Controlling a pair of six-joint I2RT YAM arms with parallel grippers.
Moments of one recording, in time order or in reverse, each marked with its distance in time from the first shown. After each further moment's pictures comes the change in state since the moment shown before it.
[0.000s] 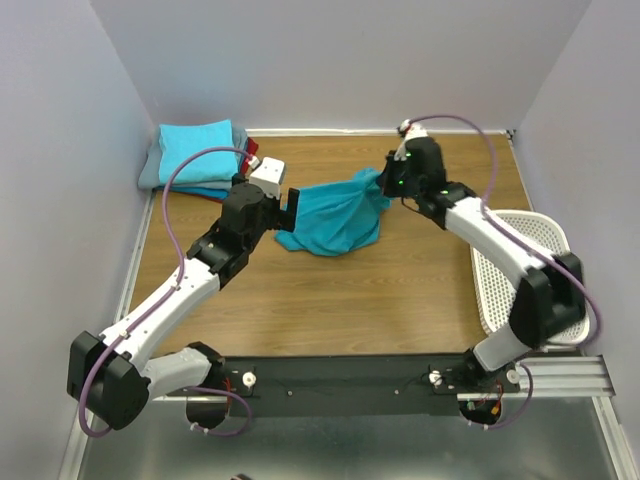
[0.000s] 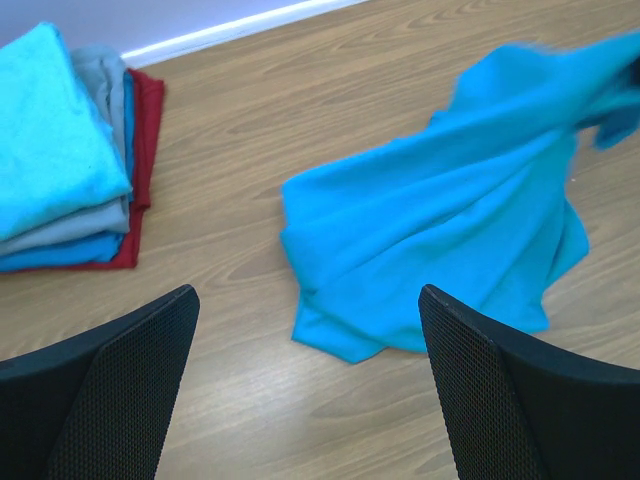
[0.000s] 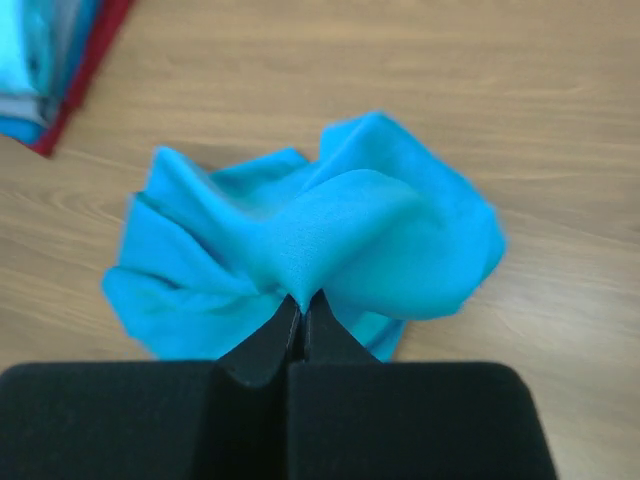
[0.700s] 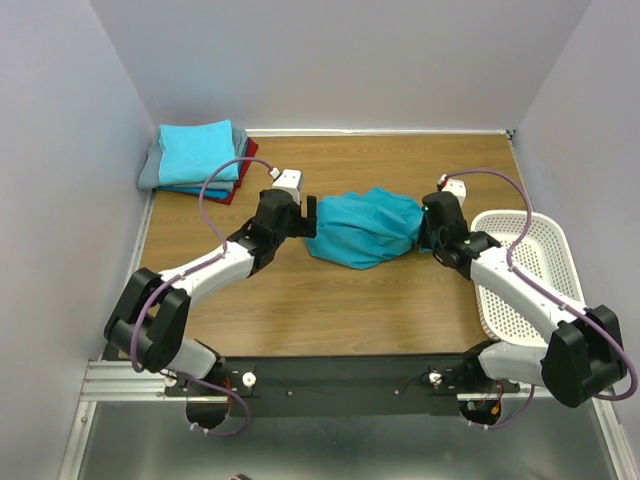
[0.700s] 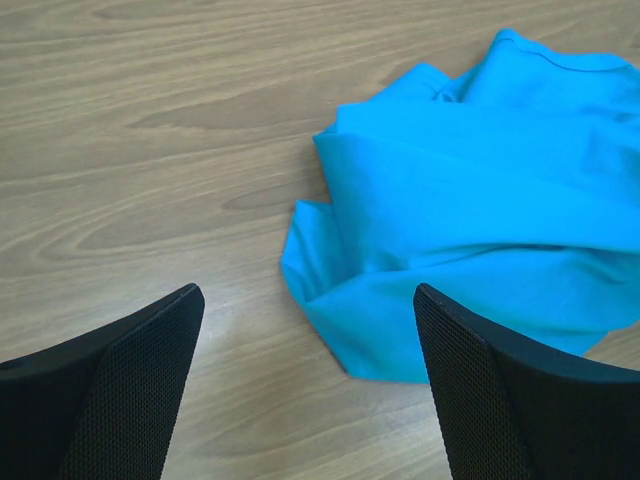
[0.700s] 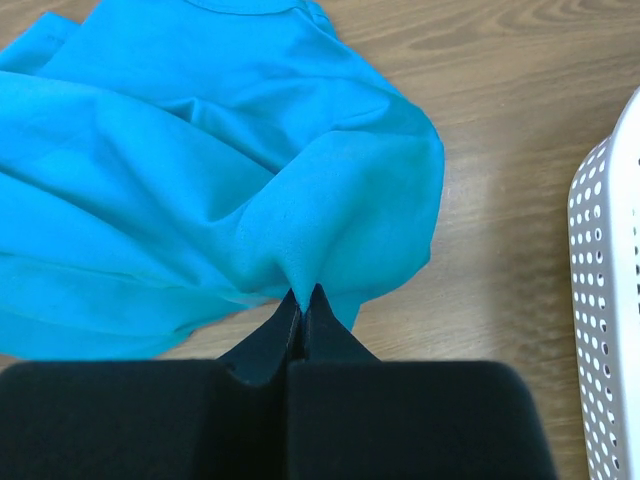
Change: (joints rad) left arm -0.015 0.316 -0.068 0.238 0.058 -0.238; right arm -0.003 -0.406 -0.455 -0.156 0.385 0.131
